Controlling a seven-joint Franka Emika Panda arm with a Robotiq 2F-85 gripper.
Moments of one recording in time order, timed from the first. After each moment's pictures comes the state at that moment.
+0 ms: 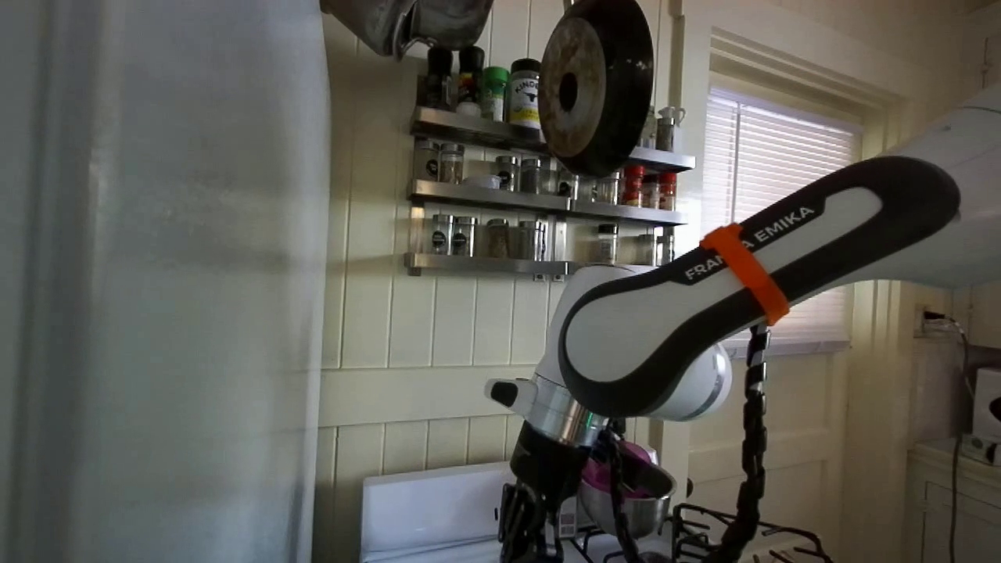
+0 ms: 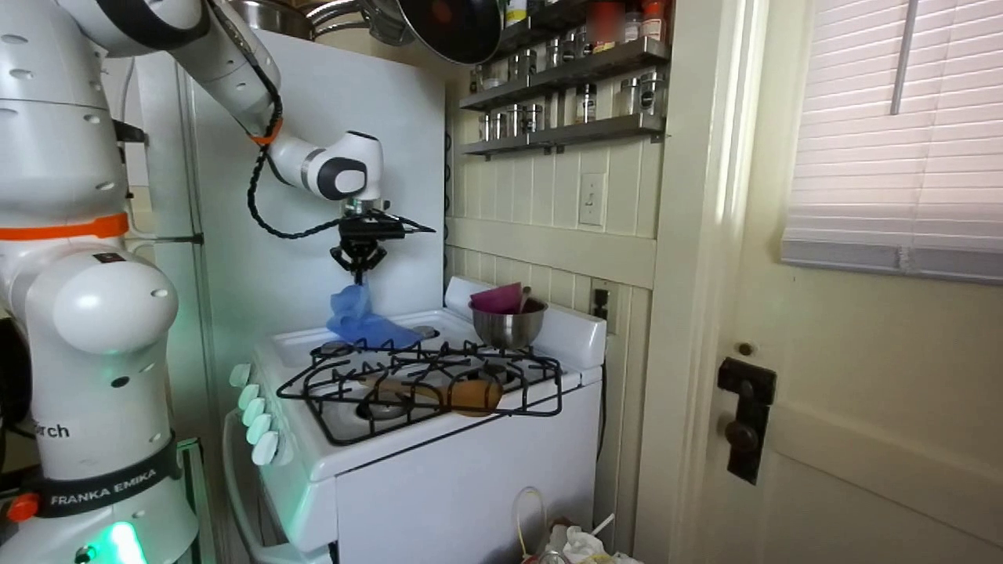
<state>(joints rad) 0.33 -0.08 0.30 -2.29 0.34 2.39 -1.04</state>
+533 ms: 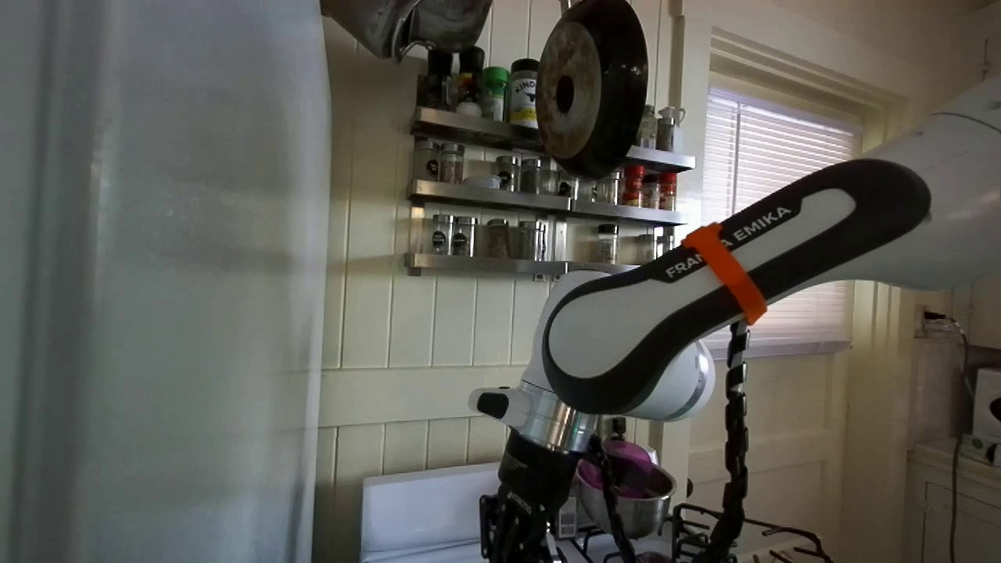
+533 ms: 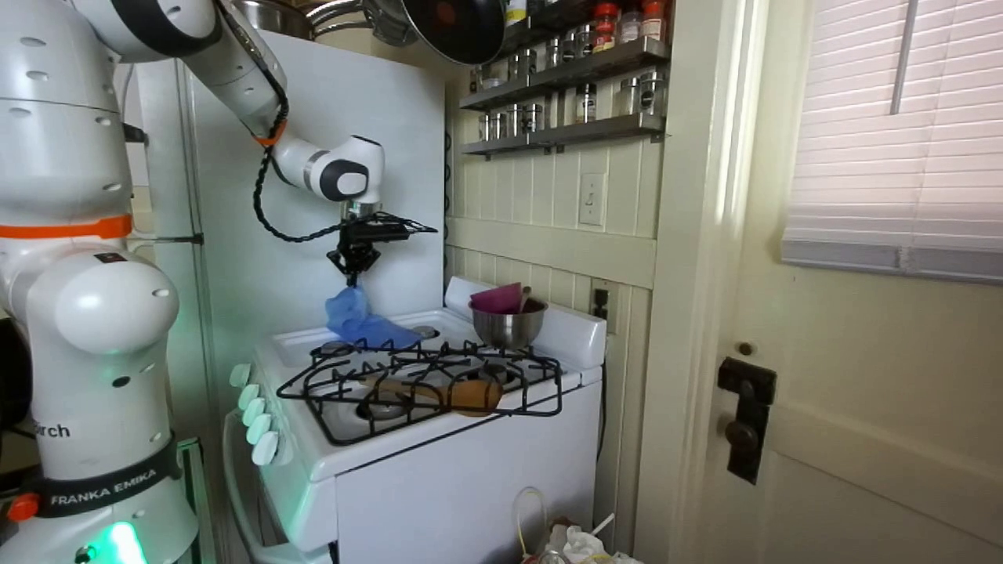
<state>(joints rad) 0.34 -0.04 0.31 -2.25 0.36 2.34 -1.34</state>
